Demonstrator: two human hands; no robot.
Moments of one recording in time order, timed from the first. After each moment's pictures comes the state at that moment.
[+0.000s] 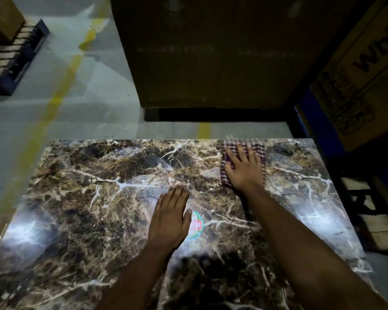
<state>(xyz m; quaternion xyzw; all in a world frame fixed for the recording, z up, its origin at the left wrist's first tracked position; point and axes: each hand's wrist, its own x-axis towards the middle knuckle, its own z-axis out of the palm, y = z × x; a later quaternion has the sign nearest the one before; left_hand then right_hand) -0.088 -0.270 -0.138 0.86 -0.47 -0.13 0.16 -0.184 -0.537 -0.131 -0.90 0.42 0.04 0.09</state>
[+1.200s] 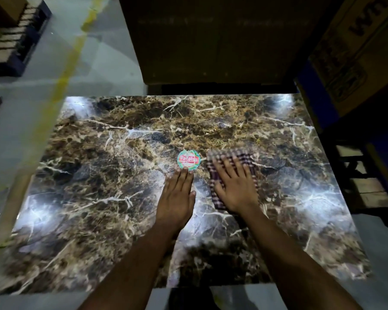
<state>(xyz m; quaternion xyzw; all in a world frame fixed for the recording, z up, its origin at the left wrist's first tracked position) -0.204 -0.178 -0.136 0.86 -0.49 -0.11 0.11 -0.336 -0.348 -0.130 -0.94 0.32 0.05 0.10</state>
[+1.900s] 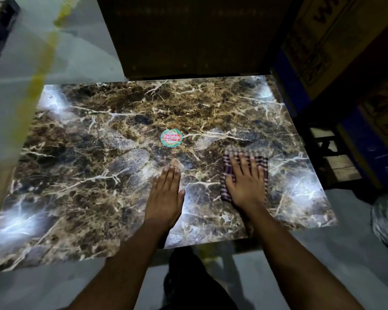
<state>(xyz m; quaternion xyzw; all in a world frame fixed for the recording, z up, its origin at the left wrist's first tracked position) -0.259 -0.123 -0.142 0.85 -0.50 -0.13 0.11 -0.438 -0.313 -0.128 -0.87 0.48 0.04 0.09</state>
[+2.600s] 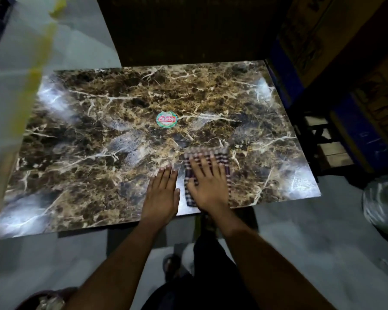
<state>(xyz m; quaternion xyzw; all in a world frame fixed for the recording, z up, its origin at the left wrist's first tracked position) -0.308 -0.076 -0.137 0.85 -0.50 -0.12 0.10 -0.425 -0.209 -0.130 -0.91 0.39 0.04 0.14</state>
